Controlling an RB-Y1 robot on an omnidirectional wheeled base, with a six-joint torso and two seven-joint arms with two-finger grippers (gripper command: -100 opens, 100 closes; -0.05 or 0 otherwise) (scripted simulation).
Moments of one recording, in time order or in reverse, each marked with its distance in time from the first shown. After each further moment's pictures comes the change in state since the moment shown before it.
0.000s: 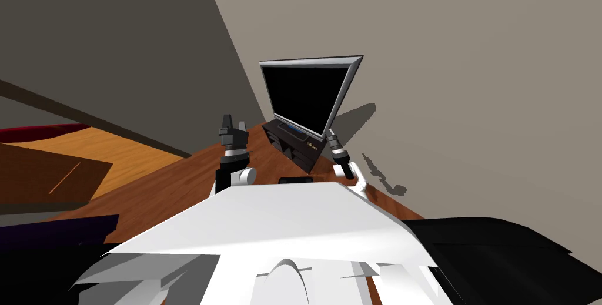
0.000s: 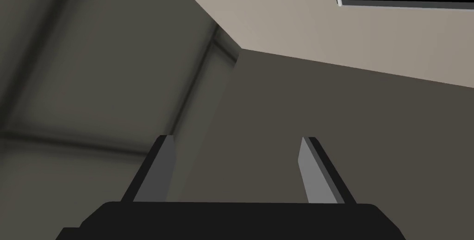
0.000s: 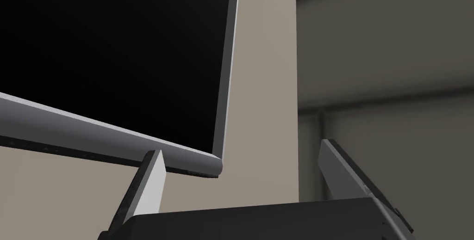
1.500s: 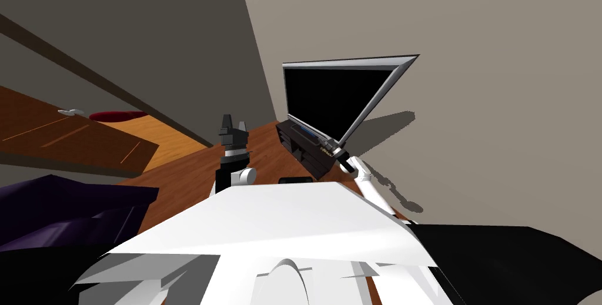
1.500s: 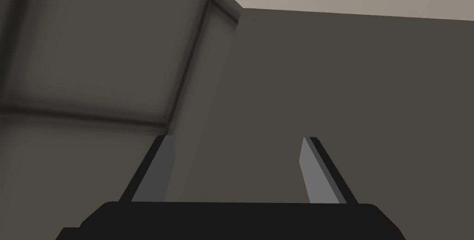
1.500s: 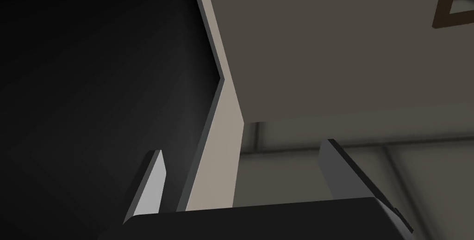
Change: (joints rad) left arm 0.000 0.000 0.000 0.000 0.000 0.000 0.000; right arm -0.138 -0.231 0.018 0.309 0.378 -0.055 -0.025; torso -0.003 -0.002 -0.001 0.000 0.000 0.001
